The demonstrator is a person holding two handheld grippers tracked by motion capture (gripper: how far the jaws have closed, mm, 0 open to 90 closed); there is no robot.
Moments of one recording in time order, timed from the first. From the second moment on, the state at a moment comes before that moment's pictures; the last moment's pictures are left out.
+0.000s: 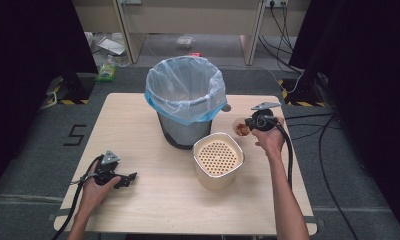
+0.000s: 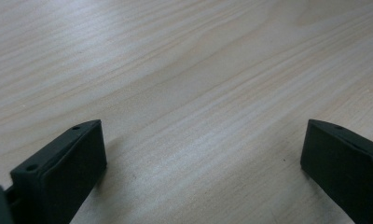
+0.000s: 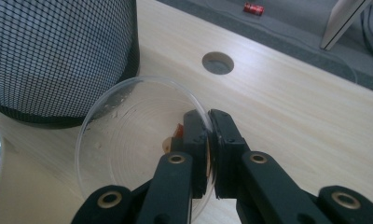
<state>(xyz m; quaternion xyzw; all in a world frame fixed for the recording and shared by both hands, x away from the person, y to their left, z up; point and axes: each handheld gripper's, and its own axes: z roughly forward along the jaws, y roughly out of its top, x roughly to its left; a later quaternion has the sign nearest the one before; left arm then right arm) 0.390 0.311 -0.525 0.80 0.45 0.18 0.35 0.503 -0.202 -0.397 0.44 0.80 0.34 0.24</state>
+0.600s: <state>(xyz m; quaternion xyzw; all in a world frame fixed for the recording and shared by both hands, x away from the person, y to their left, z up) 0.390 0.311 -0.525 0.80 0.45 0.18 0.35 0.455 -0.192 -0.349 0.35 0.79 0.37 0.34</state>
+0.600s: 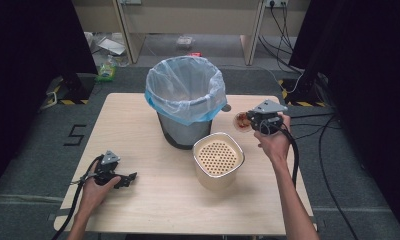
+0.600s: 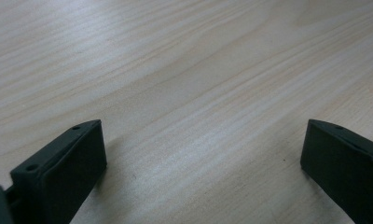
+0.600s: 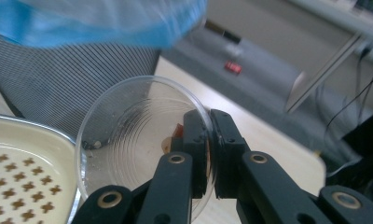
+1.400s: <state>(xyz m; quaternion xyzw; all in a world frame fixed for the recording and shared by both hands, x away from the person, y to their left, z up) 0.390 0.311 -0.525 0.80 0.45 0.18 0.35 0.363 -0.122 -0.379 0.04 0.75 0.21 0.63</state>
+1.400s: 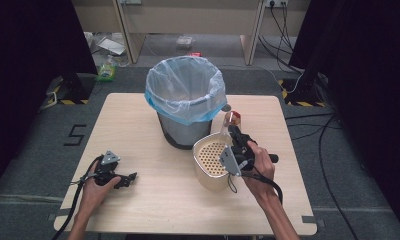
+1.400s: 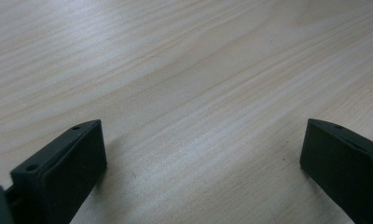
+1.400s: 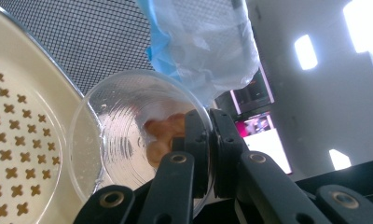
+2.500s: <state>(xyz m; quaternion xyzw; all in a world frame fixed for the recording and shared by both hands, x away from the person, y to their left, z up) 0.389 0.310 -0.526 0.80 0.46 0.19 0.35 0.343 -0.099 -0.413 -0.02 0.66 0.16 0.73</state>
